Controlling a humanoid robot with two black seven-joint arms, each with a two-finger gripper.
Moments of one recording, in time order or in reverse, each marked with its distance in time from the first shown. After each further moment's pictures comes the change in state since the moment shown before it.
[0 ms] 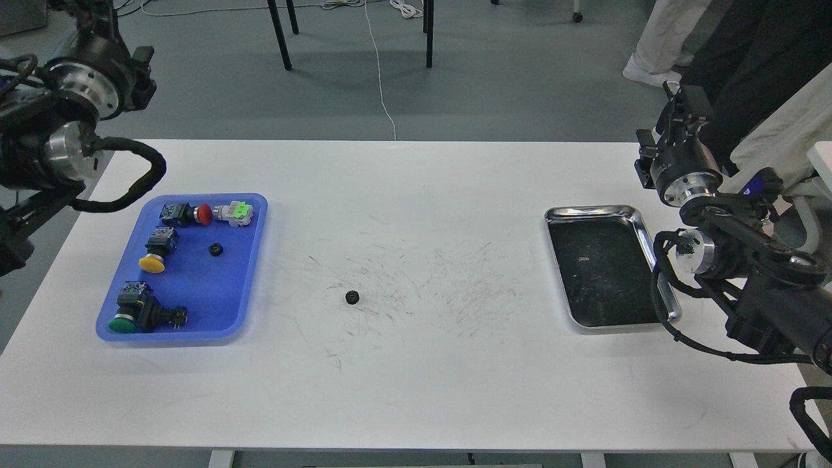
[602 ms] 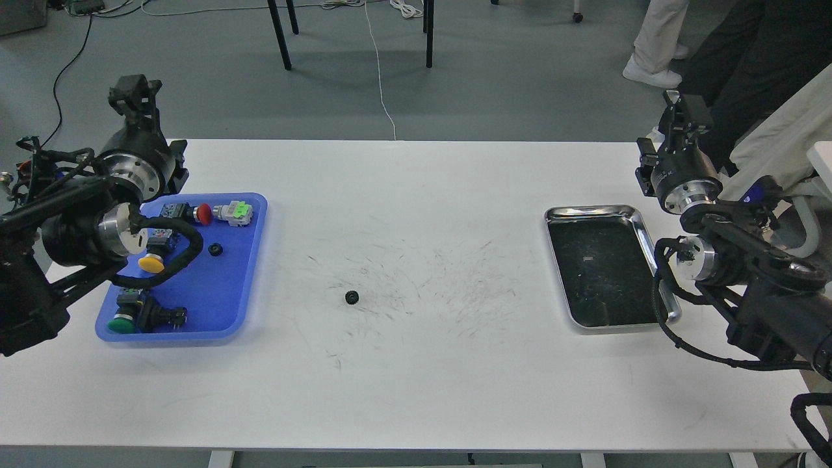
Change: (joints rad) left arm 0.079 -0.039 0.120 -0.135 0.107 0.065 -0.015; right arm -0.016 0.000 0.001 -0.001 0.000 0.000 0.000
